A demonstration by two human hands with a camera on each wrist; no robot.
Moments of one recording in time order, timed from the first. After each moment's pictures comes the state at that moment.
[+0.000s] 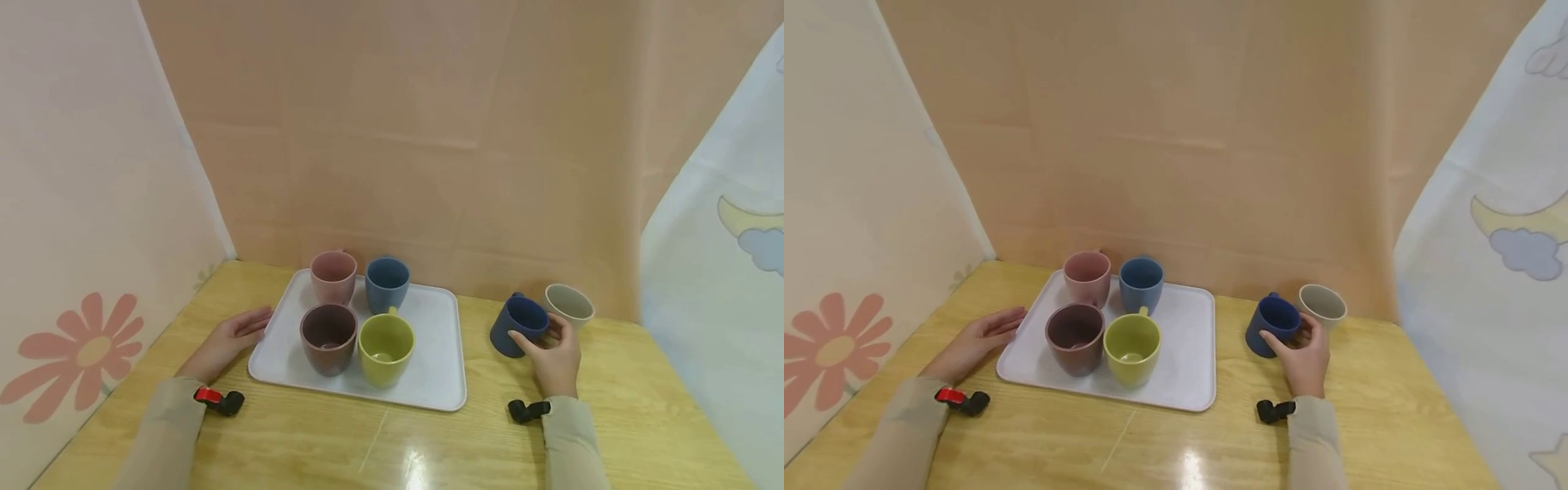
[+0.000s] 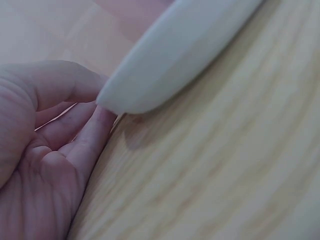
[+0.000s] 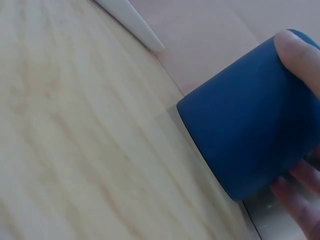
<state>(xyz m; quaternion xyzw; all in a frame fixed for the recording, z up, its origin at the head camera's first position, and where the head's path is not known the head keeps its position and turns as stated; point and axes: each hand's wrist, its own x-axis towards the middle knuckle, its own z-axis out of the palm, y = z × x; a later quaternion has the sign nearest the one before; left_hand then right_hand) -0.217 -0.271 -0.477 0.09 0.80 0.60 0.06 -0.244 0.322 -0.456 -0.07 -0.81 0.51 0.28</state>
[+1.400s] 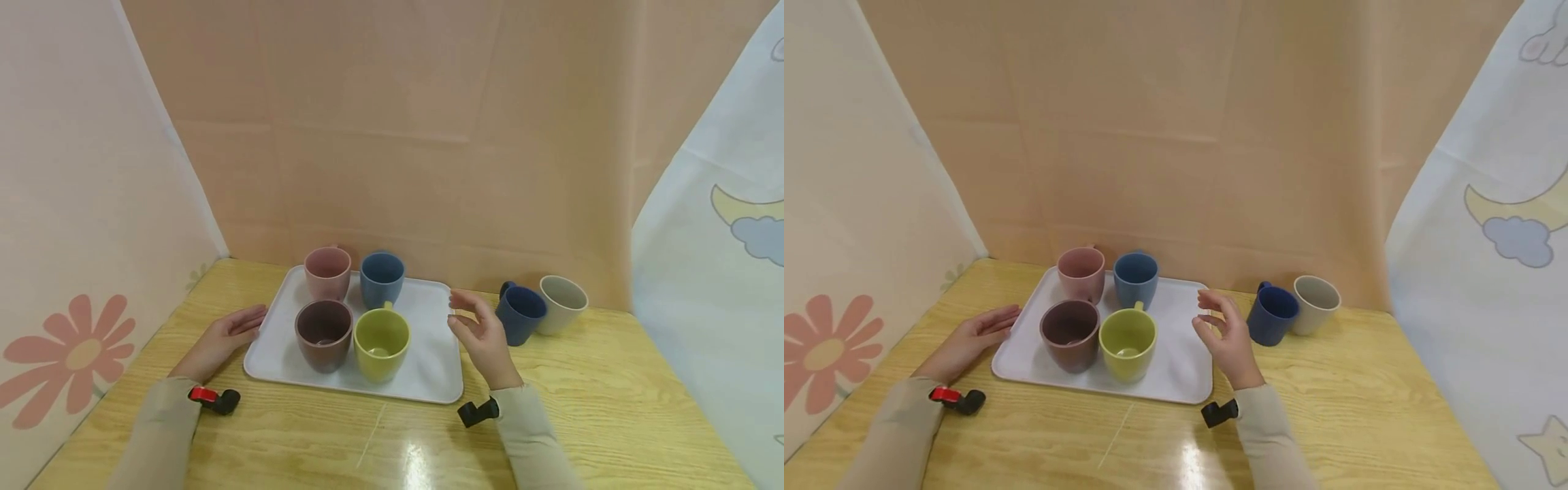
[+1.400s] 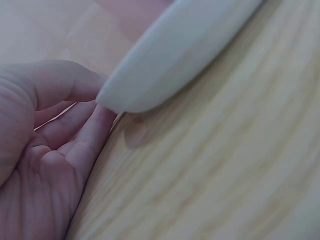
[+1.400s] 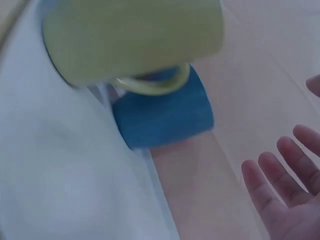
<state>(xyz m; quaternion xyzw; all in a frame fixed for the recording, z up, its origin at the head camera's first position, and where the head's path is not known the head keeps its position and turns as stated) -0.216 -0.271 -0.474 0.09 0.79 0.61 0.06 -0.224 0.210 -0.412 0.25 -0.74 0.60 0.17</state>
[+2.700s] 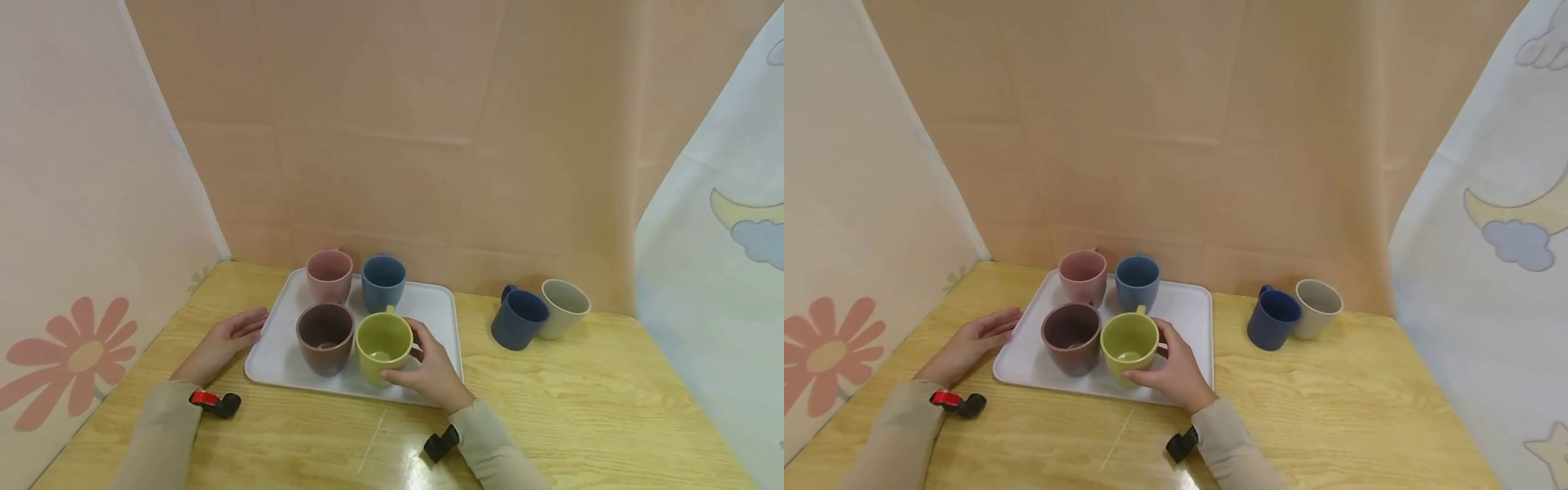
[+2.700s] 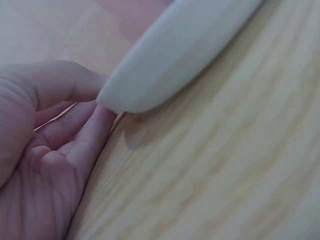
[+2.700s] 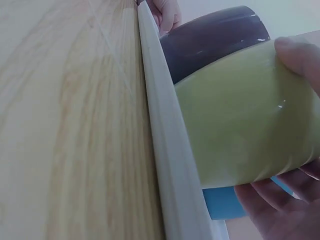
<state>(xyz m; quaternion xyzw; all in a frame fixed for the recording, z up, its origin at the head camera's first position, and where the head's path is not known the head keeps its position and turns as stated) -0.216 -0.271 -0.473 0.09 0.79 0.60 0.06 -0.204 0.143 -0.442 0.23 -0.78 0.58 -0.01</state>
